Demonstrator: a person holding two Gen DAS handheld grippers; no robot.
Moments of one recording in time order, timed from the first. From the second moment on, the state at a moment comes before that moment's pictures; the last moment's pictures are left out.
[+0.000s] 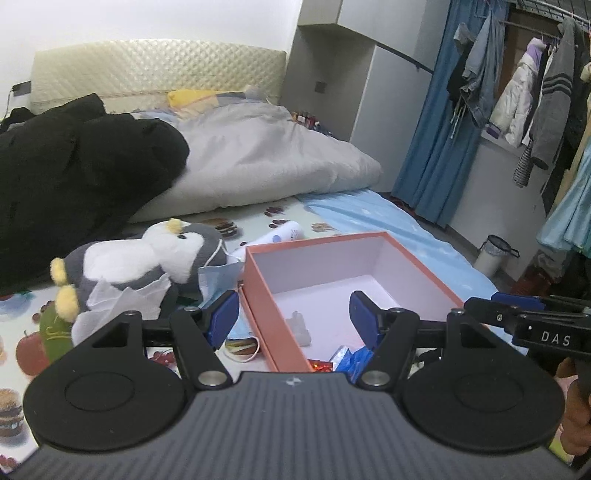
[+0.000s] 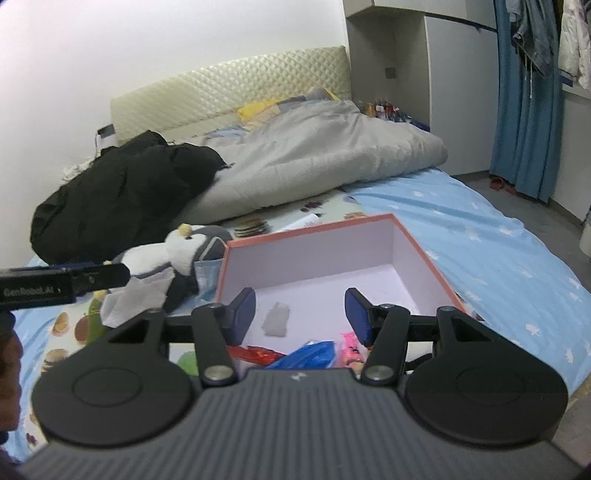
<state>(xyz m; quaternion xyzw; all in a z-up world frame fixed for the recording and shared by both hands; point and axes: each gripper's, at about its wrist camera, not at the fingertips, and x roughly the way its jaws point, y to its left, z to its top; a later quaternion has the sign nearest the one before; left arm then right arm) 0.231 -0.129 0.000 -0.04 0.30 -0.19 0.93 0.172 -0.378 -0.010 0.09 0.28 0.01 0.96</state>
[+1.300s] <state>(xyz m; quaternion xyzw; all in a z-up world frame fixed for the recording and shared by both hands) 0.126 -0.020 -0.073 -0.07 0.34 -0.08 0.93 0.101 -0.245 -0.066 0.05 0.31 0.08 0.95</state>
